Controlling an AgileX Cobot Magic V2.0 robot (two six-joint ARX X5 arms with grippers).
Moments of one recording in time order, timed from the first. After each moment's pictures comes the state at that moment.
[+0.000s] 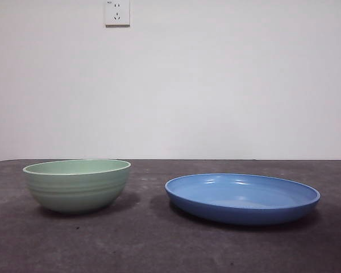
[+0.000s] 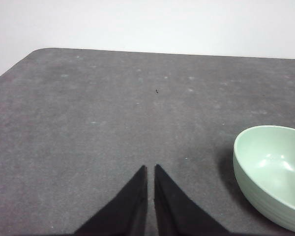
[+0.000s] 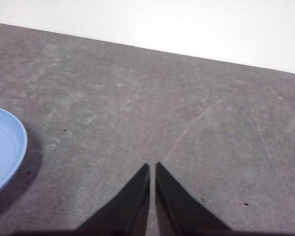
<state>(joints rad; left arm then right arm) 0.01 0.01 0.03 -0.18 0.08 -0.04 0.00 0.00 0.02 -0.16 0.02 -0.11</state>
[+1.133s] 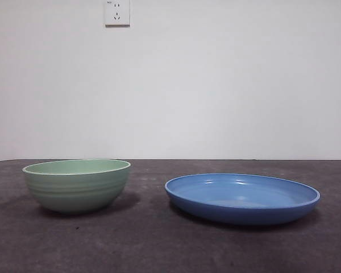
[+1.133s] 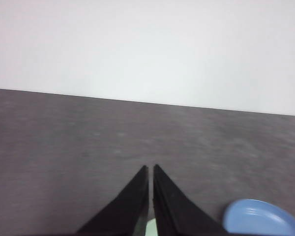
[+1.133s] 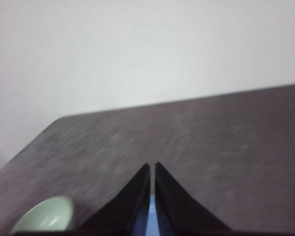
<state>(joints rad) -0.05 0.53 0.72 -0.32 0.27 -0.19 0.00 0.38 0.67 -0.40 -0.39 0.33</state>
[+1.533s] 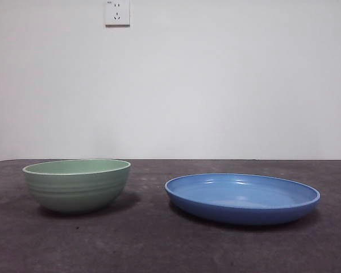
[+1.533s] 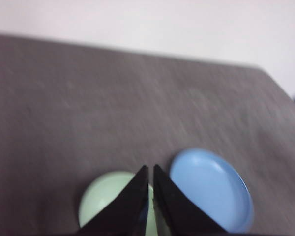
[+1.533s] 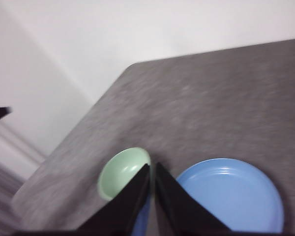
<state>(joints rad) -0.11 0.82 1.08 -0.68 0.43 -0.19 0.03 0.63 0.92 -0.59 -0.71 0.32</state>
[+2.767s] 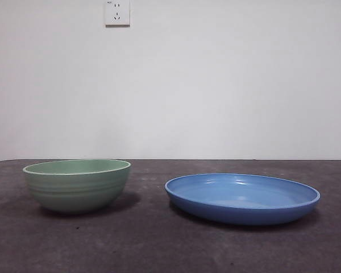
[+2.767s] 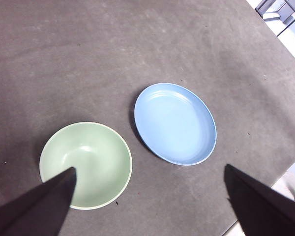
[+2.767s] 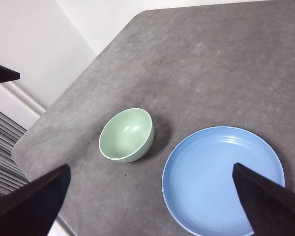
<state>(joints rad) -0.17 0.98 1.24 -0.96 0.55 0.01 0.10 0.75 1.01 -0.76 -0.70 0.15</state>
